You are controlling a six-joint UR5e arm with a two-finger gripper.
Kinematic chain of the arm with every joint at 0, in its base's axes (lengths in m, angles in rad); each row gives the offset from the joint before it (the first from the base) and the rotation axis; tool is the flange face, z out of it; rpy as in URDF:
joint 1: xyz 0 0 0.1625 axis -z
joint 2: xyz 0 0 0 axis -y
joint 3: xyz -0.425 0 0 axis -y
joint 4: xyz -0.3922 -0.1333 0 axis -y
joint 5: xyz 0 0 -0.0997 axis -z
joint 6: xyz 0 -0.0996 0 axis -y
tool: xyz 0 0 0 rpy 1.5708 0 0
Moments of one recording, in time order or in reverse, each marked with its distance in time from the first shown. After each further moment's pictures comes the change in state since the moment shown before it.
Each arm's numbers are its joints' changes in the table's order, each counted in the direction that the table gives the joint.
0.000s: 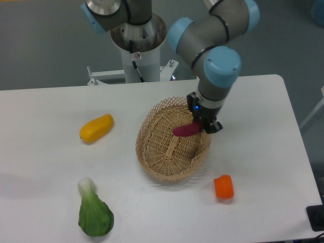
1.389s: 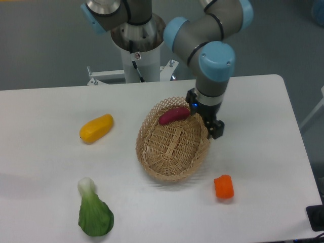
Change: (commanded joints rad) arm -0.006 -0.109 0.285 -0.005 -0.008 -0.011
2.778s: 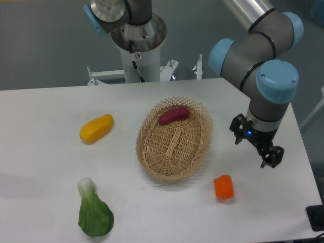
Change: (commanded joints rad) arm -0.052 -0.190 0.293 -0.072 -0.006 -0.124
